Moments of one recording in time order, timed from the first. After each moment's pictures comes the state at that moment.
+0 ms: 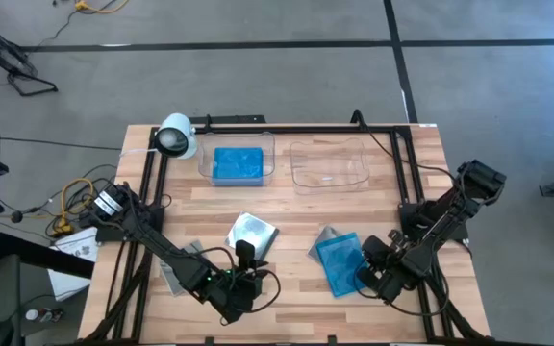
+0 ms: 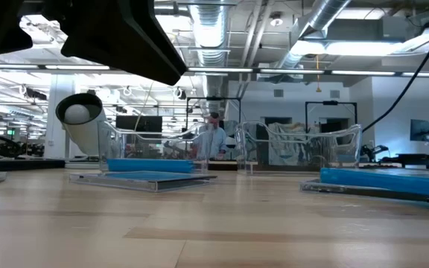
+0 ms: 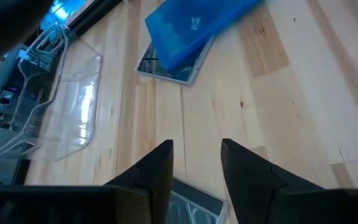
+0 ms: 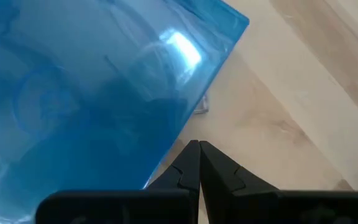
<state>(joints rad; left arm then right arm) -0.66 1.83 1.17 -0.27 -0.82 -0.08 0.88 1.54 0.75 -0.88 0.37 1.56</state>
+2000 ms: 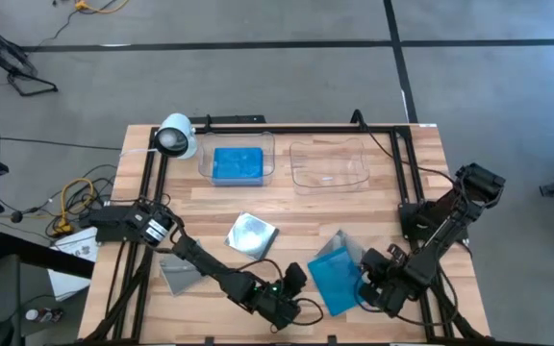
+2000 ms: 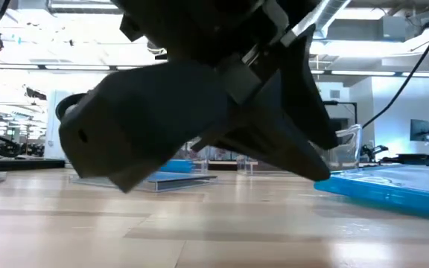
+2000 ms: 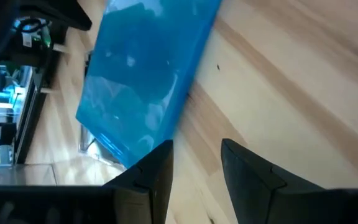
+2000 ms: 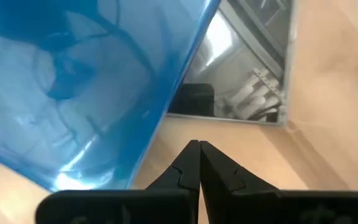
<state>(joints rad) -0.56 2.26 1.59 -0.19 -0.59 0.53 0.94 1.57 0.85 -0.81 0.26 1.60</state>
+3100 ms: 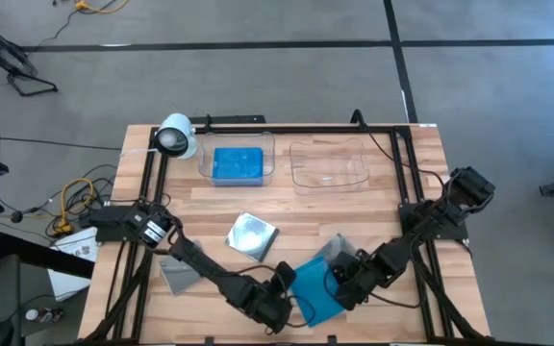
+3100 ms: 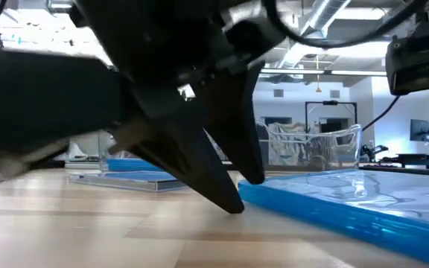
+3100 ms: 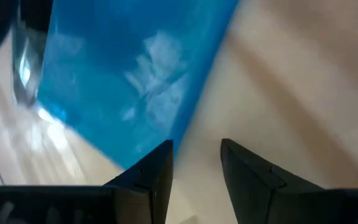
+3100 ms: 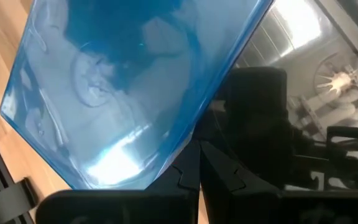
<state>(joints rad) -0.59 2.26 1.65 -0.53 -0.50 0.30 0.71 1.67 0.81 -0.35 0.12 1.23</state>
